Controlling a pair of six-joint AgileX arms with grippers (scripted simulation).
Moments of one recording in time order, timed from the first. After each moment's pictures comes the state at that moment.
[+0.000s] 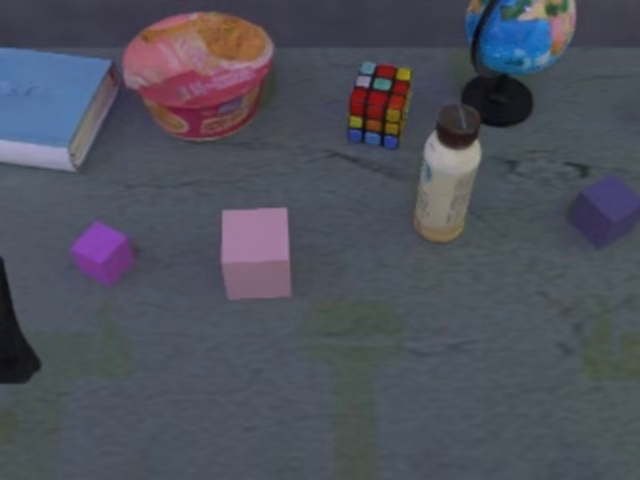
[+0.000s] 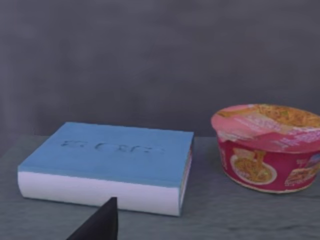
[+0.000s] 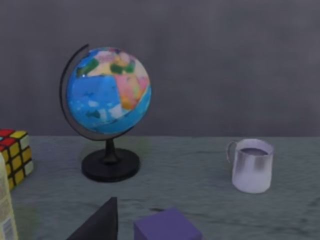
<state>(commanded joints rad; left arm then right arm) 0.00 0.00 0.00 0.00 0.00 0.00 0.00 0.00 0.00 0.00 0.00 0.00</state>
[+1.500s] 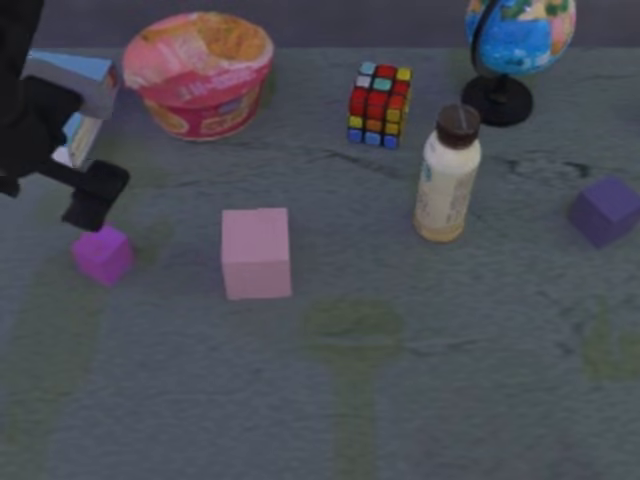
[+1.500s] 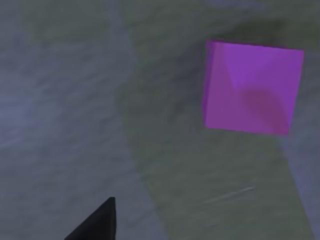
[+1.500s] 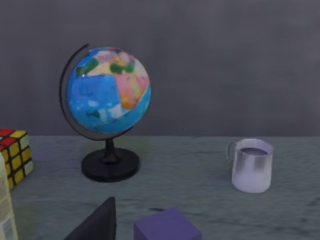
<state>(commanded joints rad) -0.10 1.86 1.43 -0.98 0.00 0.37 0.00 0.00 0.00 0.00 0.00 0.00</state>
